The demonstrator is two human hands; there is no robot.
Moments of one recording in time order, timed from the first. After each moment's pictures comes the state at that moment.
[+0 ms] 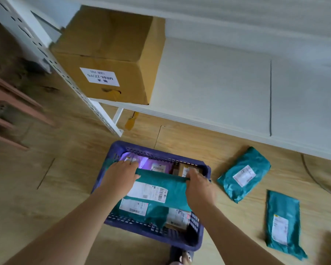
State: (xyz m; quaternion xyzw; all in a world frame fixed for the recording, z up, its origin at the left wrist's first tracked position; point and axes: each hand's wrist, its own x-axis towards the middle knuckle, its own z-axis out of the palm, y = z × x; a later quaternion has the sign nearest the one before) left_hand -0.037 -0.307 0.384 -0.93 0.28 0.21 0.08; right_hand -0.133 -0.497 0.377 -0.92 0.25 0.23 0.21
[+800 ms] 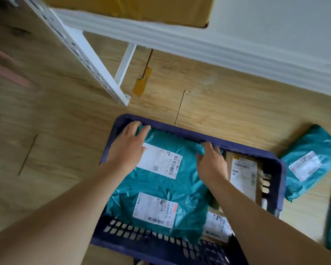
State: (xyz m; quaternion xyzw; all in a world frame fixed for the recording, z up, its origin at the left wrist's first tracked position) left_hand 0.075 -0.240 0.149 -0.95 0.23 0.22 0.00; right_hand -0.012 -0.433 0.139 -0.88 0.32 0.24 0.26
